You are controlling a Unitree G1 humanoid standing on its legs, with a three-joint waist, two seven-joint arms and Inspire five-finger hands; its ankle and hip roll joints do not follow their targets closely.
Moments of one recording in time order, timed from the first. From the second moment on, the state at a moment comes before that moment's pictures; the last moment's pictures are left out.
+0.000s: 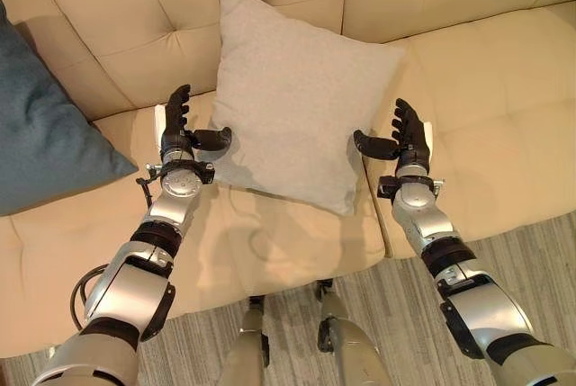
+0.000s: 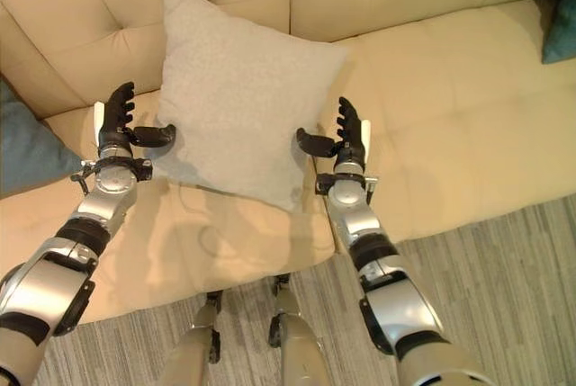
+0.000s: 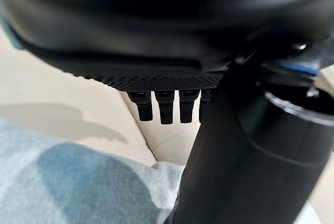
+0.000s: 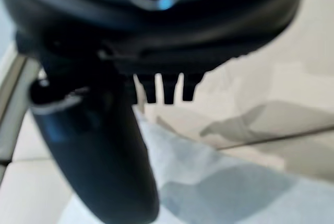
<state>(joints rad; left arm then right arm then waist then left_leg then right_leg) -0.91 0.46 -0.35 0.98 -0.41 -0.16 0.40 -0.83 -0.37 0.31 0.84 0.46 -0.15 -0.41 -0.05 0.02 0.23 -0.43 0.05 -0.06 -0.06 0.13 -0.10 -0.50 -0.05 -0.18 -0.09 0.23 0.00</state>
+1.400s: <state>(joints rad) -0.49 0.27 -0.22 0.48 -0.61 -0.19 0.39 -0.50 -0.33 0.20 0.49 0.56 -0.20 -0.36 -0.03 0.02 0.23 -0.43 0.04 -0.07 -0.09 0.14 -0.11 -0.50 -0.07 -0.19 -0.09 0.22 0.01</state>
